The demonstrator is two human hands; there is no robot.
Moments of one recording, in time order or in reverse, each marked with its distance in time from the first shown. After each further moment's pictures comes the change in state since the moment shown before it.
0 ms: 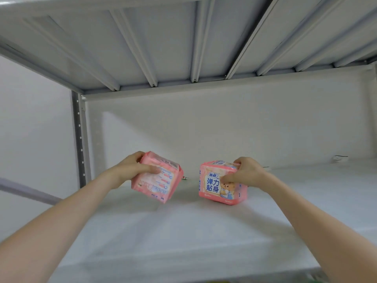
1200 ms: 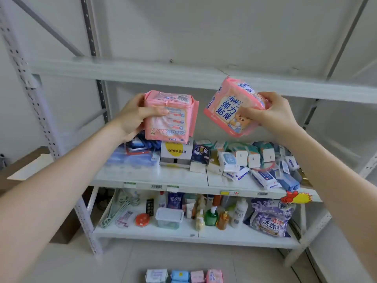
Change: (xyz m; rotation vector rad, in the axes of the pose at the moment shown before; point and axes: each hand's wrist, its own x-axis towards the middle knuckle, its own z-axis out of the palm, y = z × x) left_hand -0.433 0.073 0.202 -0.569 0.002 -0.149; right_hand -0.414 0.093 -0.154 0.283 0.045 -0.015
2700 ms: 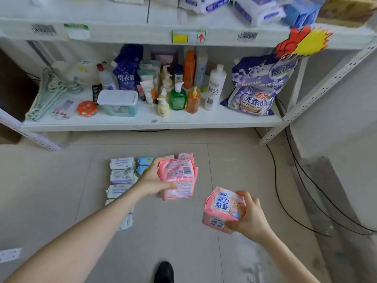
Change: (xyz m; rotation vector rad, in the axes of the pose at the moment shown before) left_hand -0.198 -0.618 0.248 0.361 -0.259 -0.724; right_hand -0.440 0.583 0.001 -0.279 -0.528 0.796
